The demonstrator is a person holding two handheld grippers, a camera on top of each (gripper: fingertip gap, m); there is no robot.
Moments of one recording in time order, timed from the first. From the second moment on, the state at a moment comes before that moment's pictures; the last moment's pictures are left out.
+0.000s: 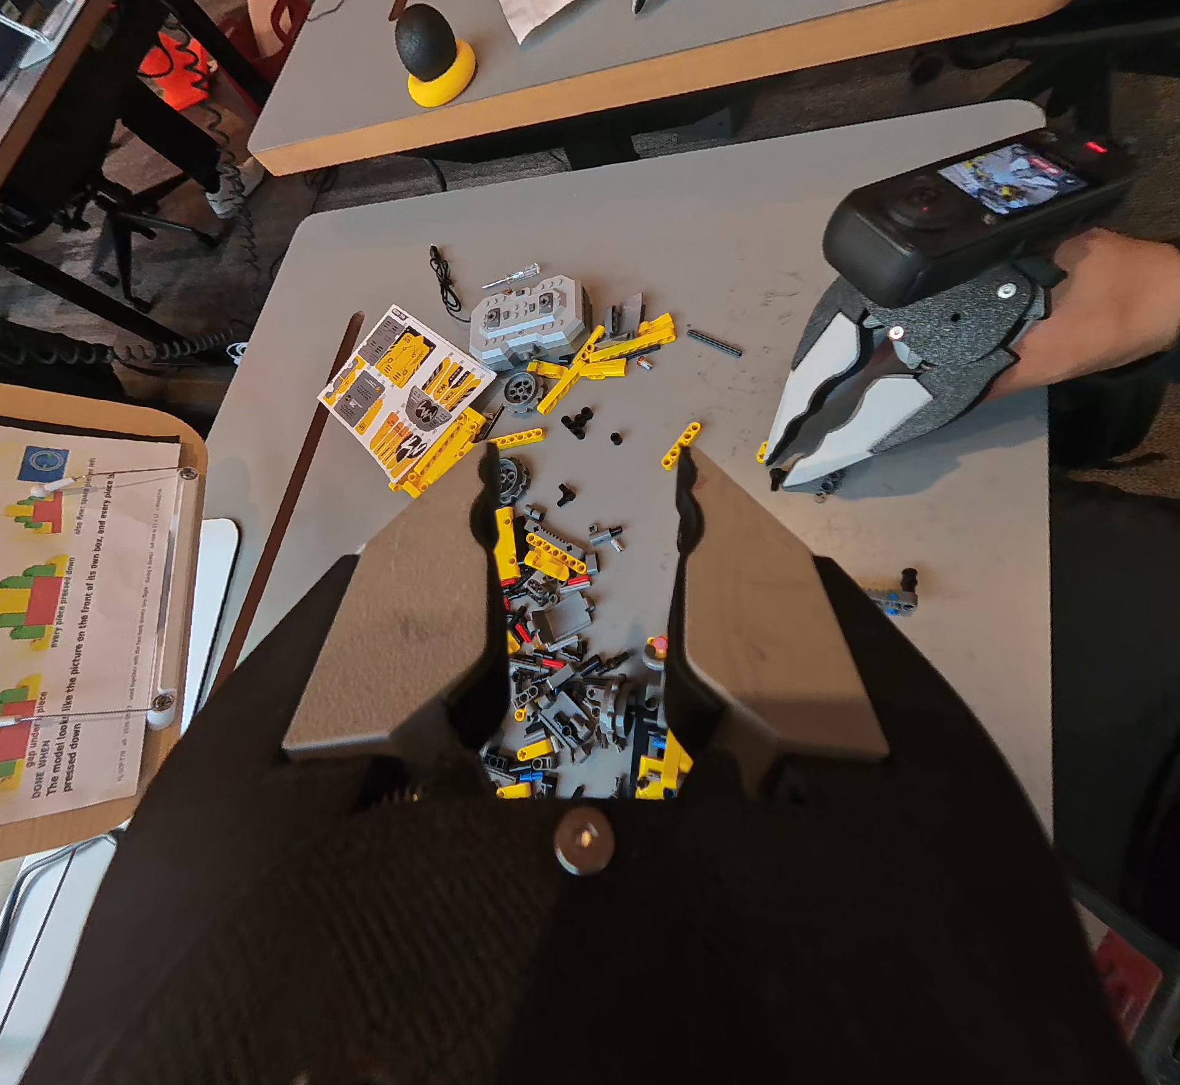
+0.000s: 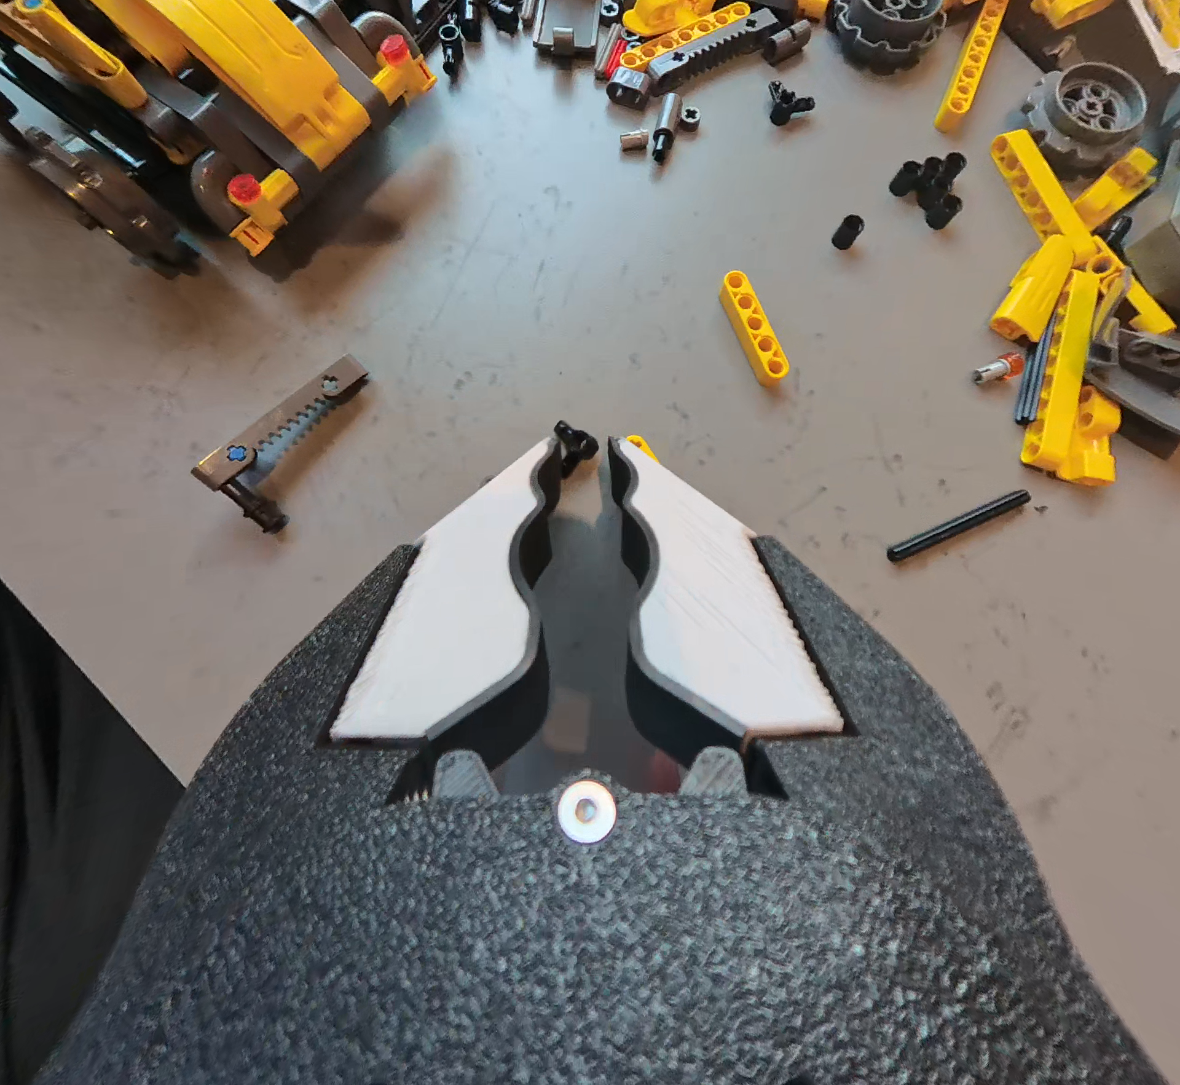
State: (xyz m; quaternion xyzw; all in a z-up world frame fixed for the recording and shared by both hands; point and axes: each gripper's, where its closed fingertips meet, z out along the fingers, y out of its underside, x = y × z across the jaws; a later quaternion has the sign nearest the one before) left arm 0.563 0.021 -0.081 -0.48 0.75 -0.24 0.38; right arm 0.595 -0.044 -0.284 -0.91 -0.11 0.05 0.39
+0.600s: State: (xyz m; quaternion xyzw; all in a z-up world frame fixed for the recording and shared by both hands) left arm 0.570 -0.004 -0.098 -0.46 0.78 -0.22 0.37; right arm 0.590 -0.058 -0.243 -0.87 -0.08 0.05 0.49
